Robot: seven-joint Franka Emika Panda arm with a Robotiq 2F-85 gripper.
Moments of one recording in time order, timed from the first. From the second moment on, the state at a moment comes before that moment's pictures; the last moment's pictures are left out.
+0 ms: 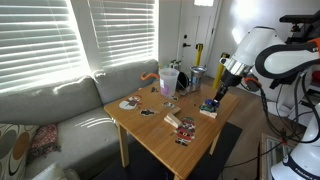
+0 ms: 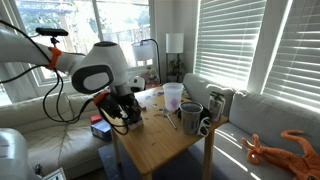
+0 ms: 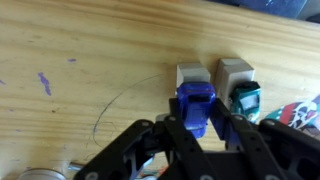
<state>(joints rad) 0.02 -0.65 -0.09 -2.74 0.07 2.35 -0.11</state>
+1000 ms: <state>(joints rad) 0.02 -0.65 -0.09 -2.74 0.08 2.34 -0.11</state>
